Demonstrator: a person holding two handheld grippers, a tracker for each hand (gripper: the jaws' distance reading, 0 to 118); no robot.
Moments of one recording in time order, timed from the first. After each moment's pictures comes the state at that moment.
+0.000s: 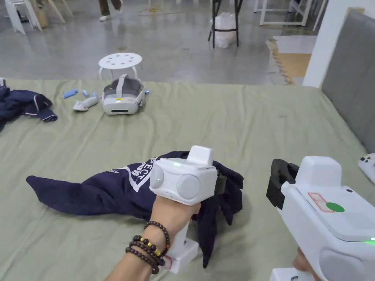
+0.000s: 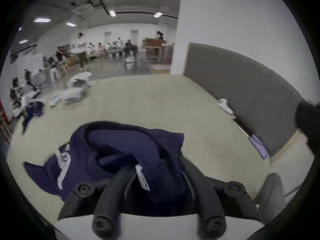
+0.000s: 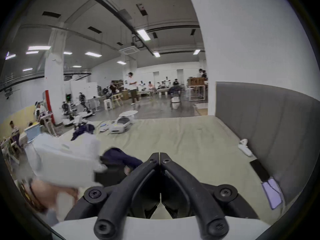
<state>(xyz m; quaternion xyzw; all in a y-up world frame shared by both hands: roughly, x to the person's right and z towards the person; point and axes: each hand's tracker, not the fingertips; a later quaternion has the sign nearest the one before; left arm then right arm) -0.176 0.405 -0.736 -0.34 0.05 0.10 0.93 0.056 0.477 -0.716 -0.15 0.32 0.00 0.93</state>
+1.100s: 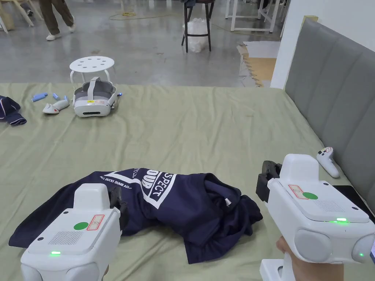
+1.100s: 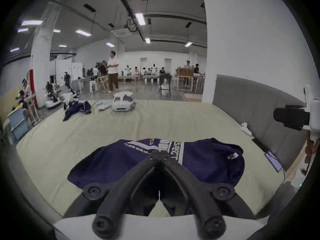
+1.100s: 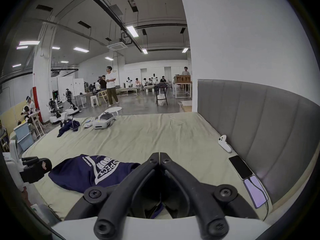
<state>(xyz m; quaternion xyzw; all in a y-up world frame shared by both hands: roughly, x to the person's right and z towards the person) -0.183 0.437 -0.537 -0.20 0.25 0.08 0.94 0.086 0.480 -0.706 -0.17 0.28 0.02 0.94</state>
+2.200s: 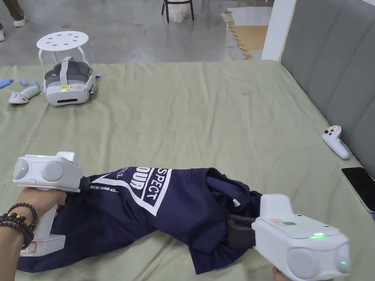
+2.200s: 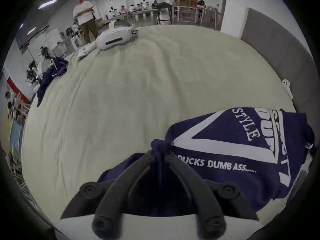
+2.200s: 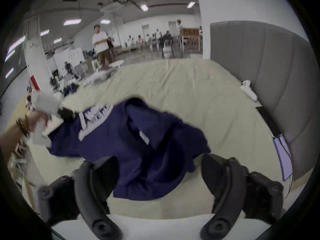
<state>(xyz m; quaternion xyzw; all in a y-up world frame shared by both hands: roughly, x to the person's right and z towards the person) -0.417 0.347 -0.700 -0.49 0.20 0.11 0.84 0.031 0.344 -0.765 -0.40 0.30 0.09 0.86</state>
